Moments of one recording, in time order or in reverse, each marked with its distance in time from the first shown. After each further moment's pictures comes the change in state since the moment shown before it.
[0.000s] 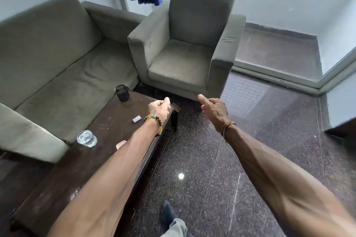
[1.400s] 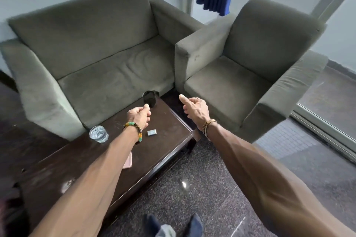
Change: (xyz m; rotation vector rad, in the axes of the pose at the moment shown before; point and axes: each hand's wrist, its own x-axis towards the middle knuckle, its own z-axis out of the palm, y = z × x) left_hand 0.147 0.040 -0.067 -0.274 0.486 -0.158; right_hand 0.197 -0.099 0.165 -0.198 -0.511 -0.115
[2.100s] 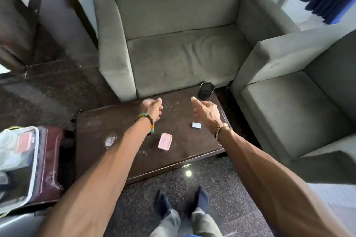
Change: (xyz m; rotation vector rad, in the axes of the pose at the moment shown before) left_hand 0.068 -0.041 -0.173 -0.207 0.226 -0.162; right_hand 0.007 -0.036 0.201 -0.189 -0.351 0.020
